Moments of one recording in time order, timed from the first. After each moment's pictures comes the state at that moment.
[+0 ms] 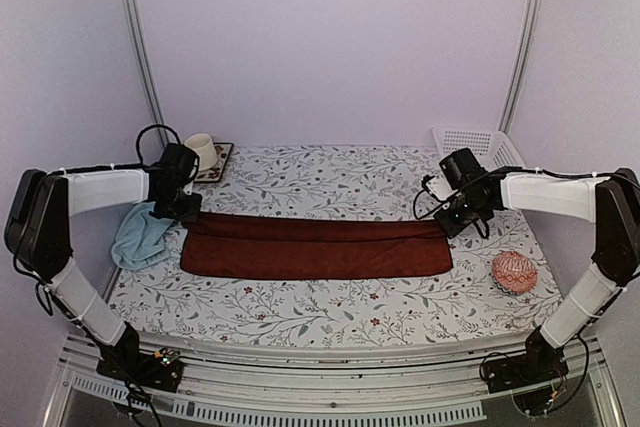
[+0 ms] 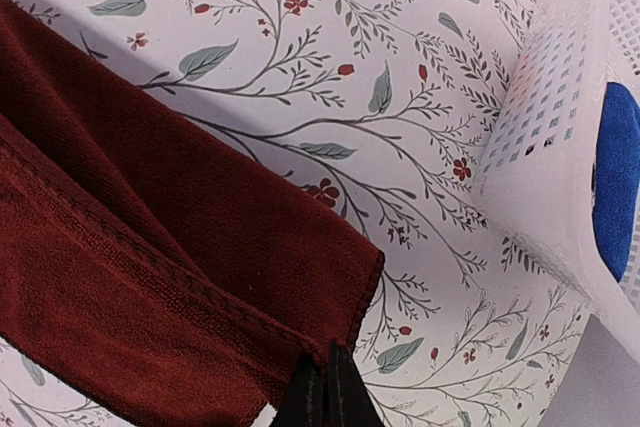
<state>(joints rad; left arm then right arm) -0.25 1.61 1.02 -0.44 -0.37 -0.09 0.45 1.61 1.04 -0.49 0.25 -0.20</state>
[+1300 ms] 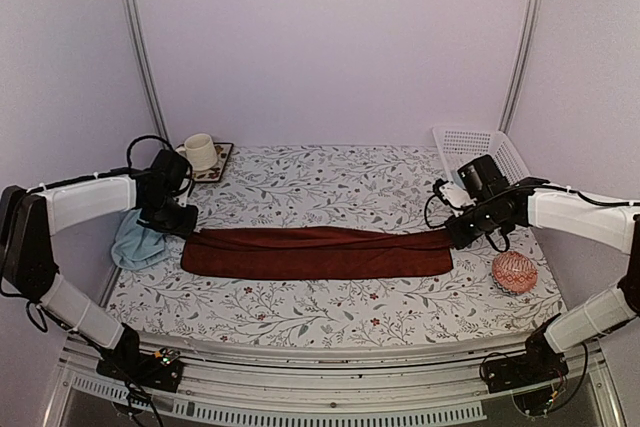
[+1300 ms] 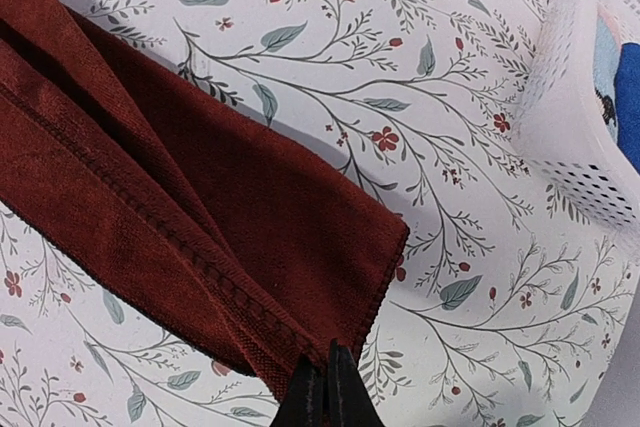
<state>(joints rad) -0.27 1.46 0.95 -0.62 -0.21 -0.16 0.47 1.37 0.89 -0.53 0.12 -0.09</state>
